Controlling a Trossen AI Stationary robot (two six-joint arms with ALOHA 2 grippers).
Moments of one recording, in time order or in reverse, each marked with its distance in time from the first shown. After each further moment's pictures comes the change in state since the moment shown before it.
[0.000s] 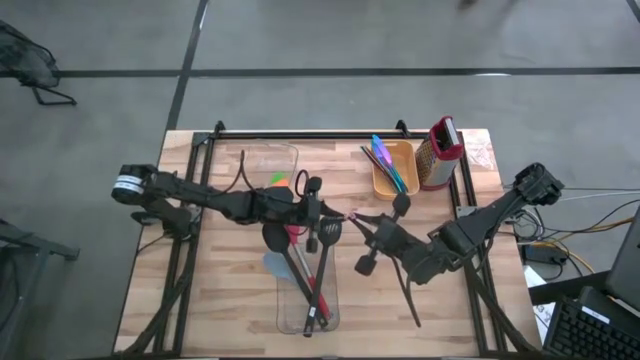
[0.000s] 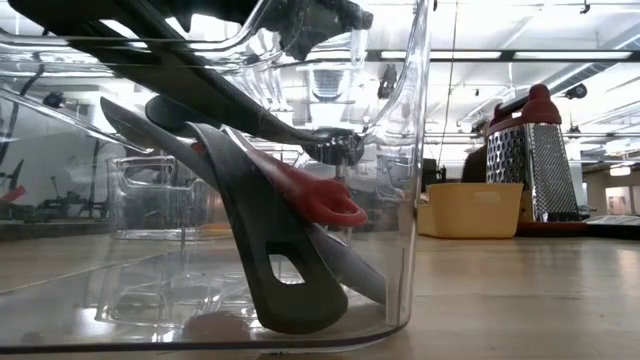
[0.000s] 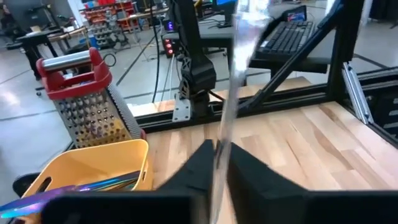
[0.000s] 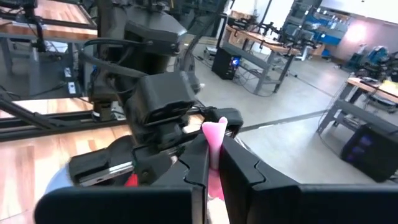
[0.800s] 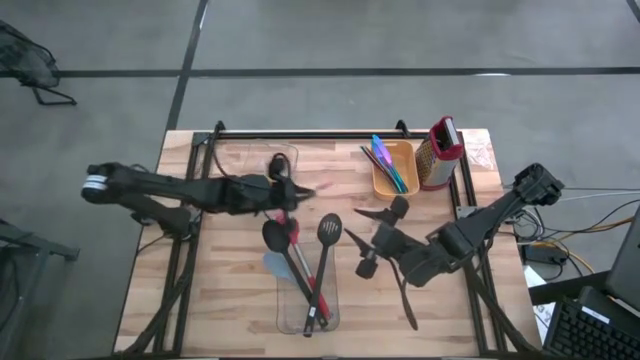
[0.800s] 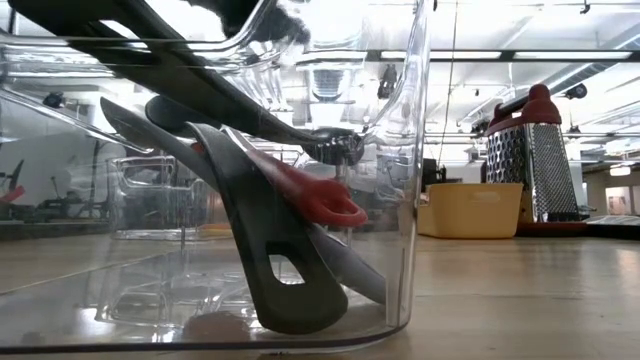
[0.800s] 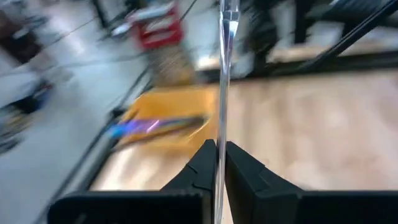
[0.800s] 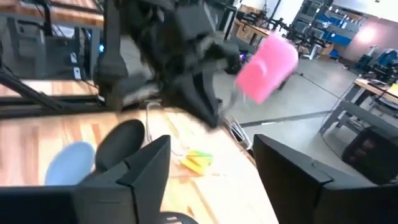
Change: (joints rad) left arm 0.017 -0.257 -0.001 -0.416 -0.231 -0.049; right arm 0.002 0.001 -0.018 -0.040 -0.031 0.011
